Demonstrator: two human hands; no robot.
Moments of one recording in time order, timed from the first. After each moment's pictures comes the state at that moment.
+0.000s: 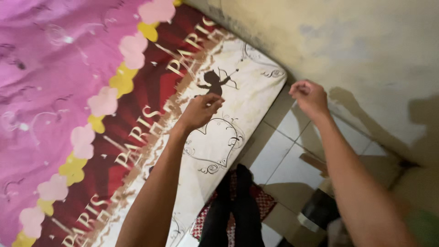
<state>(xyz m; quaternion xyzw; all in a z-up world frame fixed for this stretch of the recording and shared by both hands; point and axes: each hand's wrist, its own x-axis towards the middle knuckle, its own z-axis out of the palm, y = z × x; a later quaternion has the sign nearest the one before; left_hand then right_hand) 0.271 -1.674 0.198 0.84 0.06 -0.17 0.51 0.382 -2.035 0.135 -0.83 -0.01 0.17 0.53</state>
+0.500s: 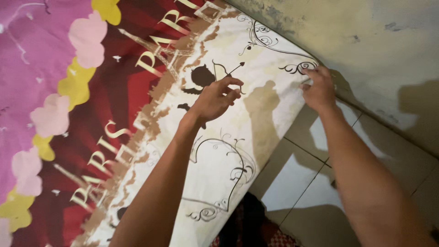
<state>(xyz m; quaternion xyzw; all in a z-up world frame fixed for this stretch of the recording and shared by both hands) 0.361 -1.696 0.004 0.82 0.04 -0.20 0.53 0.454 -2.043 -0.154 -0.94 -0.17 -0.05 0.29</state>
